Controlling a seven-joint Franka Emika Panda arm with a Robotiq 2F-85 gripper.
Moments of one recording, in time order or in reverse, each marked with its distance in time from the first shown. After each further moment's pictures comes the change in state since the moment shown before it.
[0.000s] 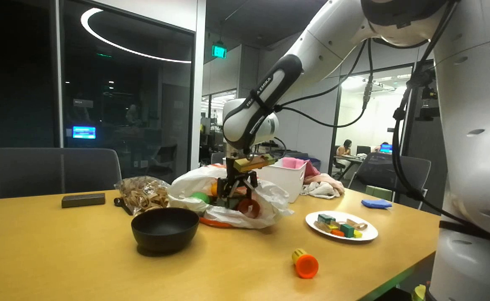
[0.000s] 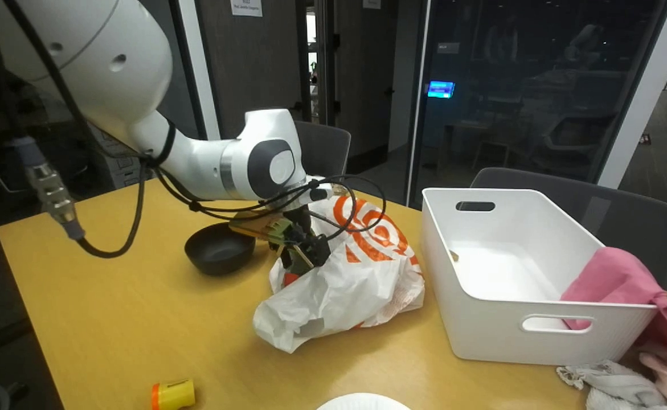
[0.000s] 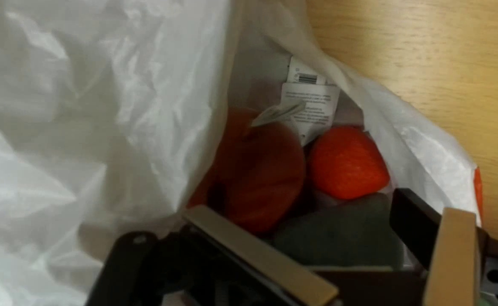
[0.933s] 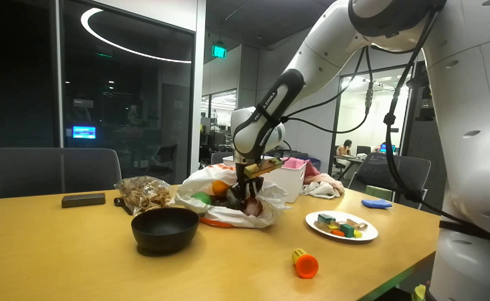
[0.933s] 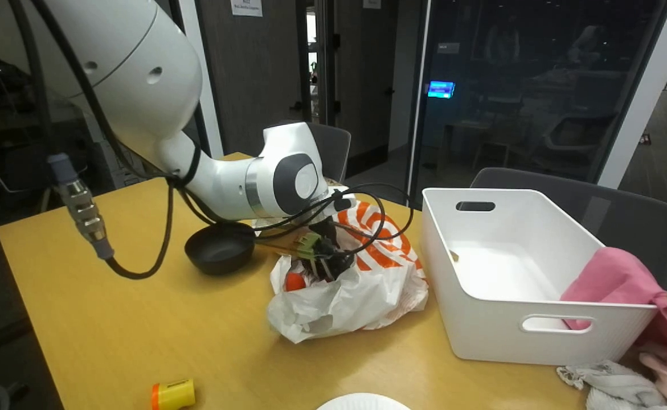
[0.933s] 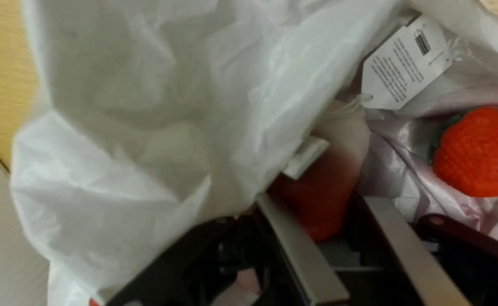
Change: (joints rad) arm -0.001 0.051 -0.090 0.007 -0.115 0.080 0.001
